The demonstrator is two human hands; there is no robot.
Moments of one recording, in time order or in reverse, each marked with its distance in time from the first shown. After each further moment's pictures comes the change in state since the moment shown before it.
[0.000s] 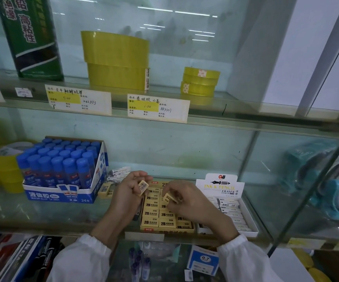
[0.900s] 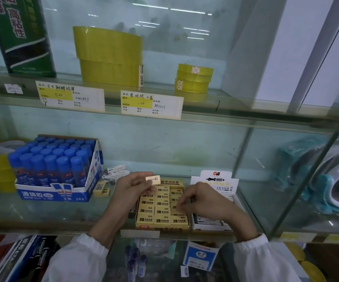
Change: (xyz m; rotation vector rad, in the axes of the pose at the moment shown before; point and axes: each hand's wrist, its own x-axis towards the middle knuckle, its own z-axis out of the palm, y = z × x) left_hand -0.004 -0.005 0.005 0.386 -0.052 0.094; right_hand -0.028 0.012 -0.035 0.189 -0.147 0.191
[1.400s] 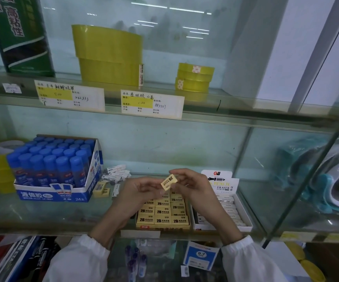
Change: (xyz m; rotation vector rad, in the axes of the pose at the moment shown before) left_hand -0.004 -0.001 0.004 0.174 -0.223 0.120; right_hand 0.018 -0.004 0.024 0.447 0.424 -0.107
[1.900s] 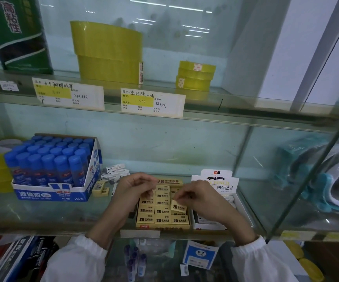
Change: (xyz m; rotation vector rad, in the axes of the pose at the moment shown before) left_hand 0.004 -0.005 -0.008 -0.119 0.133 -0.044; right_hand -0.007 -0.005 -0.019 -0.484 -0.312 0.028
